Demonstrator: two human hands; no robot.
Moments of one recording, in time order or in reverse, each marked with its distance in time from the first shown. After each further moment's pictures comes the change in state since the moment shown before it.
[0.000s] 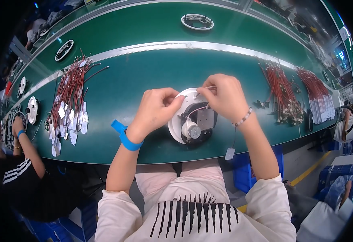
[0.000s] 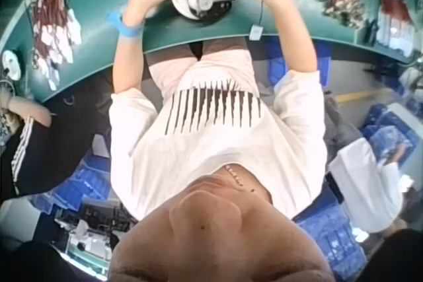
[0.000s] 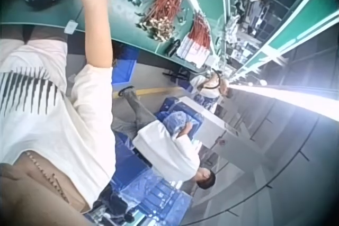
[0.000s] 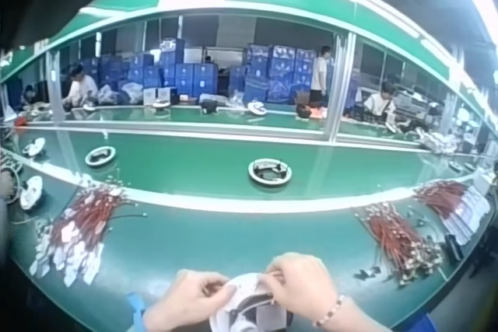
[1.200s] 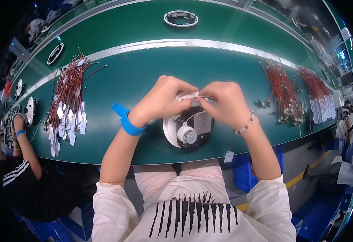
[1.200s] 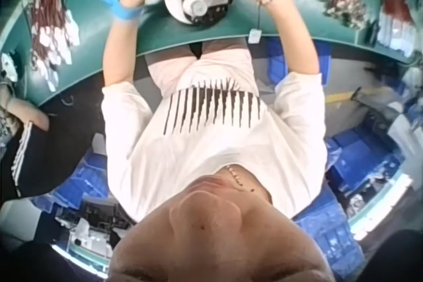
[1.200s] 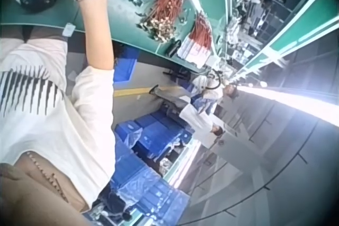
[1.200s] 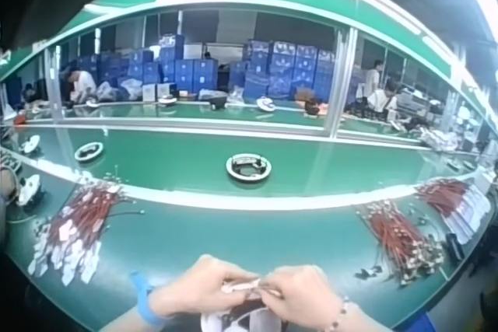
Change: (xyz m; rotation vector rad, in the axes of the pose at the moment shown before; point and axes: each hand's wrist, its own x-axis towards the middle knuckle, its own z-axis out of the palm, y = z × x) left_hand 0.031 0.010 -0.003 0.057 -0.265 0.255; right_hand -0.008 0.004 0.001 0.038 -0.017 -0.217
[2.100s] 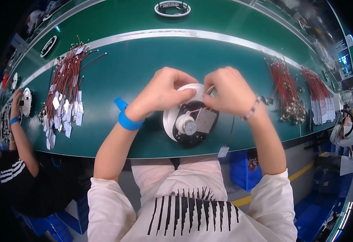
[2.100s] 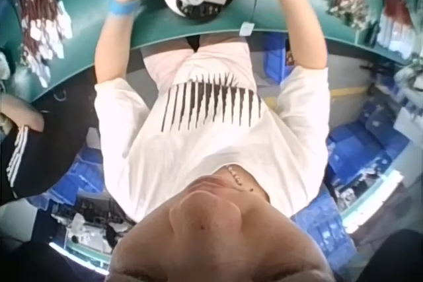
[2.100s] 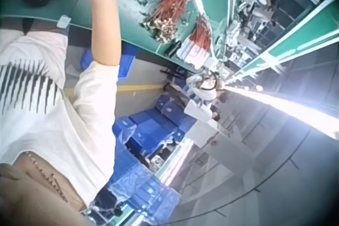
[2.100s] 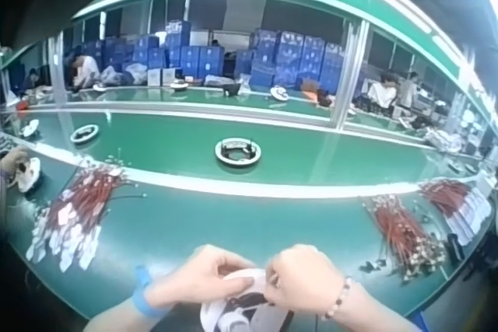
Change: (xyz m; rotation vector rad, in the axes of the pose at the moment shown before) left_hand -0.011 -0.013 0.003 -0.372 -0.044 -0.286; right_hand 0.025 -0.013 -0.009 -0.115 -0.367 0.162
